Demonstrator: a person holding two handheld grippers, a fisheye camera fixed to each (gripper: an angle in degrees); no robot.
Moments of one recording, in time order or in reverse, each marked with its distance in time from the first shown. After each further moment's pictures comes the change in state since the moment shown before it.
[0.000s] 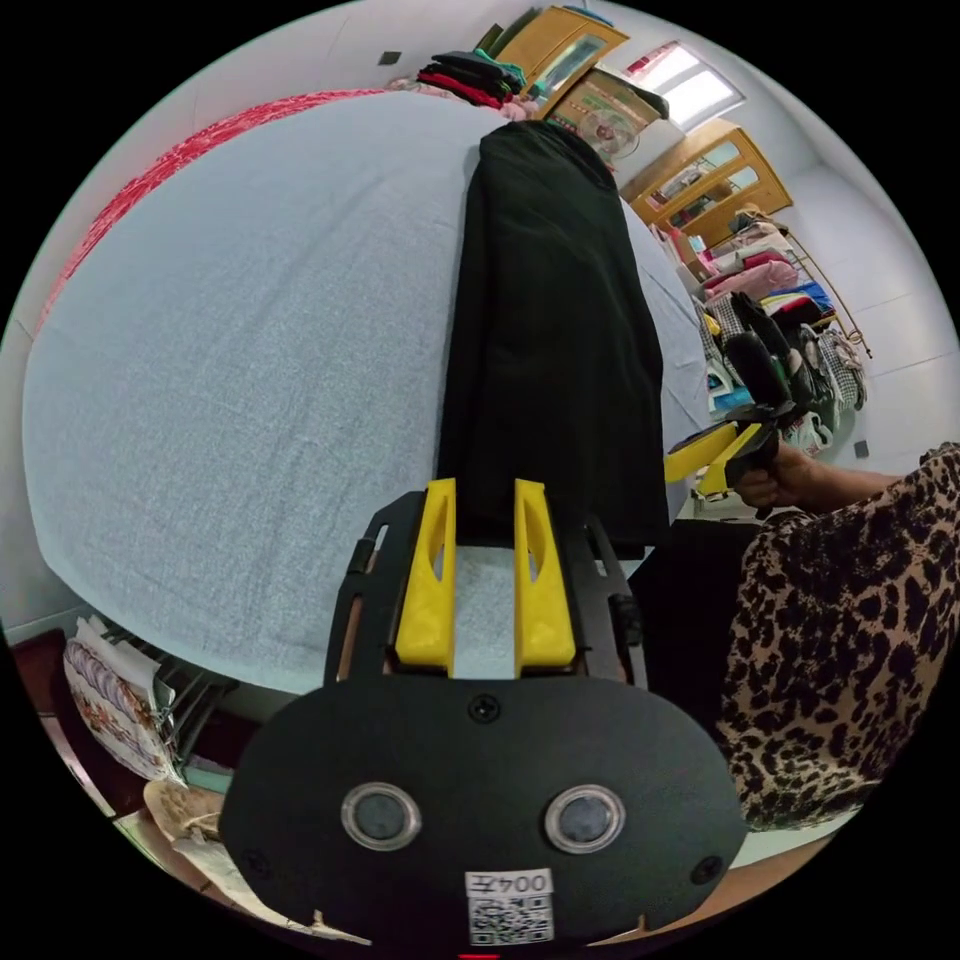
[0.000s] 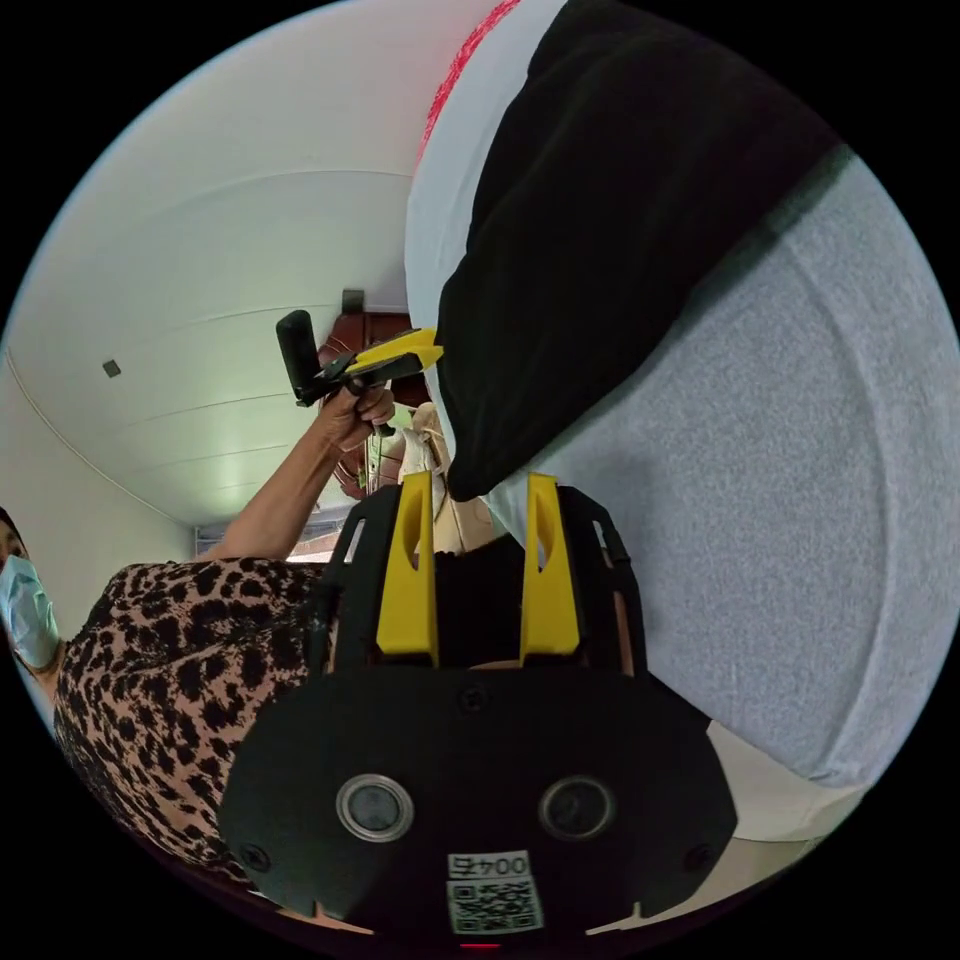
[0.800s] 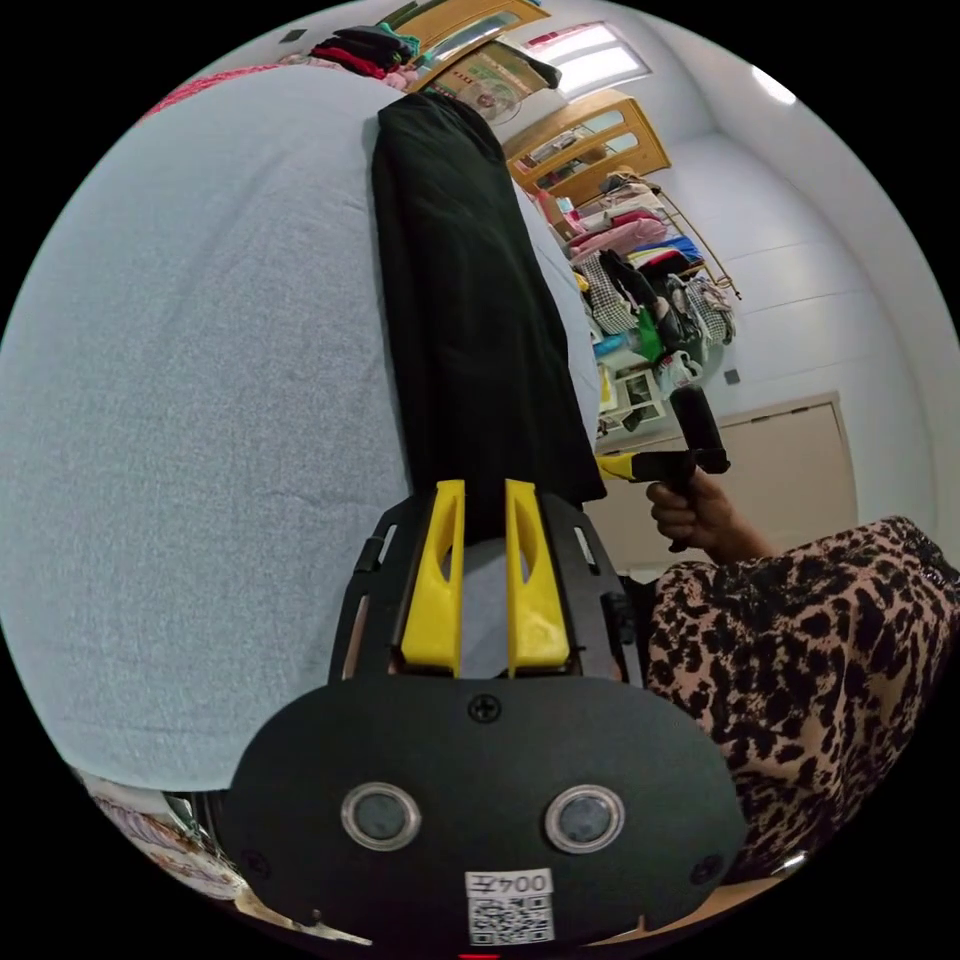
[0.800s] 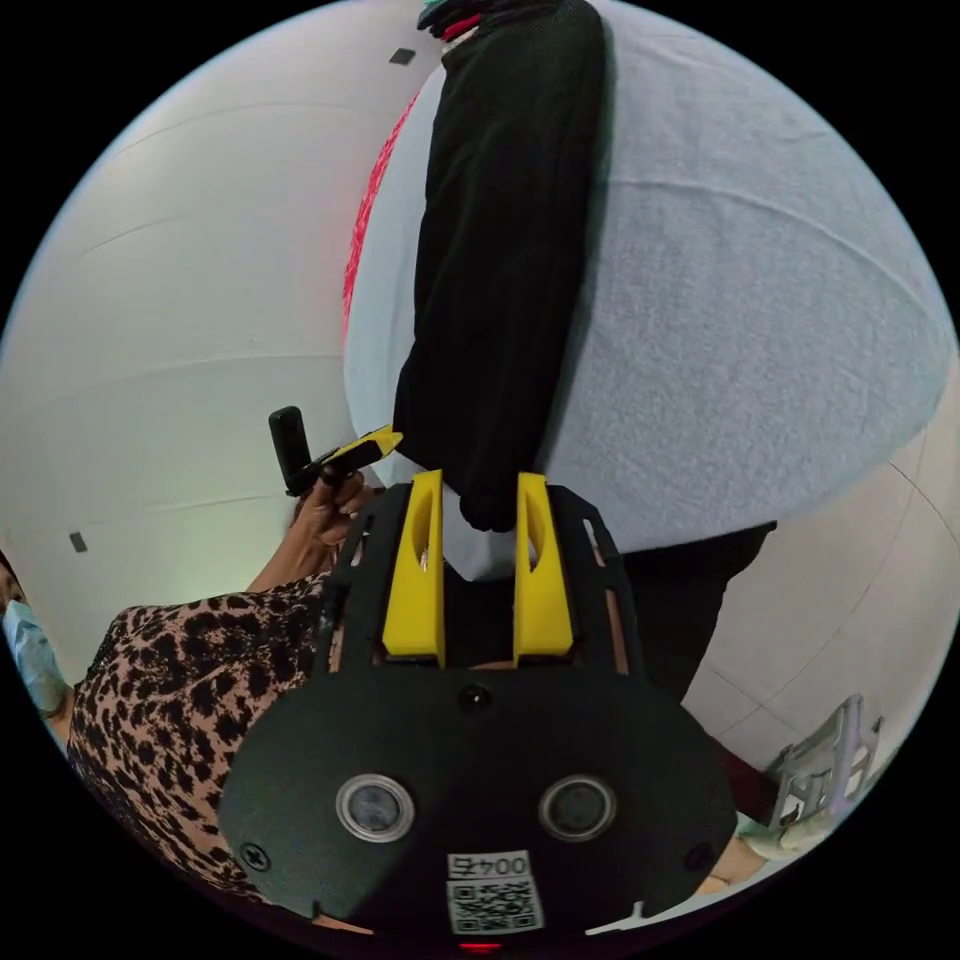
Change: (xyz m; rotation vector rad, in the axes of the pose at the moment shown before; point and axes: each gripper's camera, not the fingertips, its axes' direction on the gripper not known) left arm -0.104 -0.062 -0.018 -0.100 0.395 0.211; right arm -0.018 0.080 0.122 0.599 0.096 0.352
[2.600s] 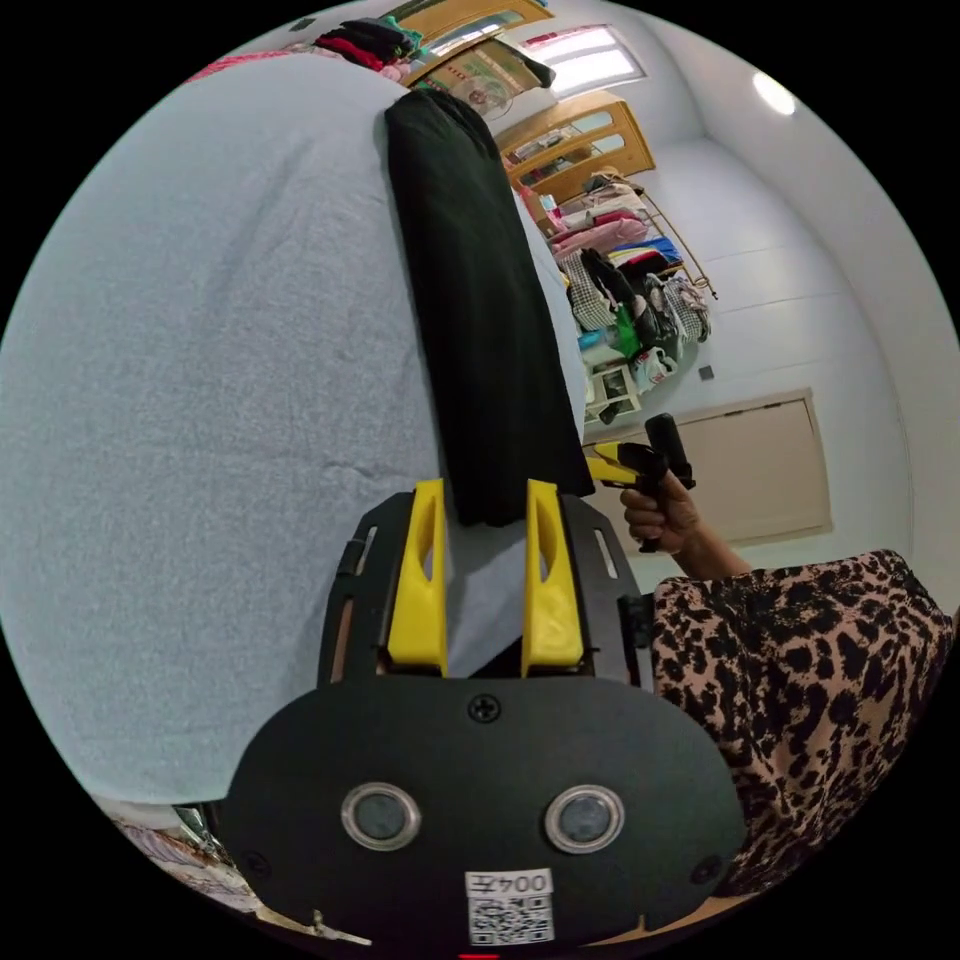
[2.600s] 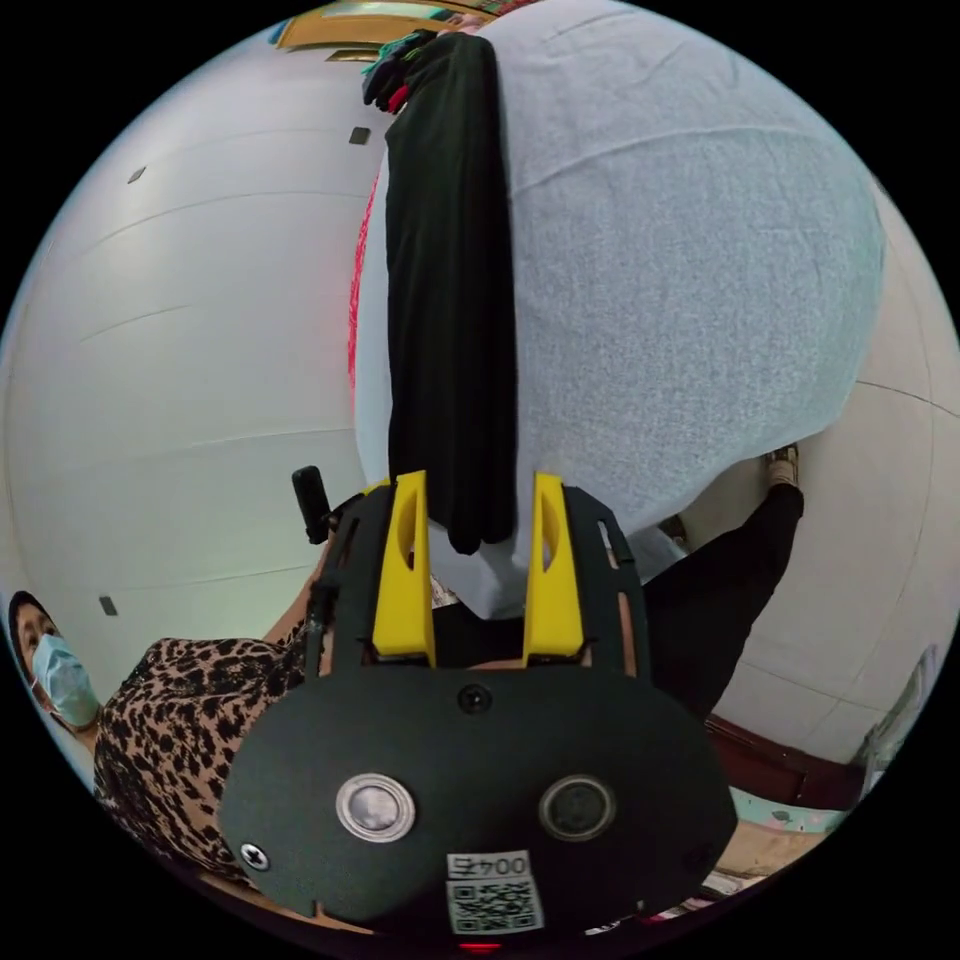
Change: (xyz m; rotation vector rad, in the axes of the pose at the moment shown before) left arm -0.068 -0.033 -0.068 -0.029 0.086 0.011; right arm 0.080 0.078 -0.020 0.203 -0.112 0.144
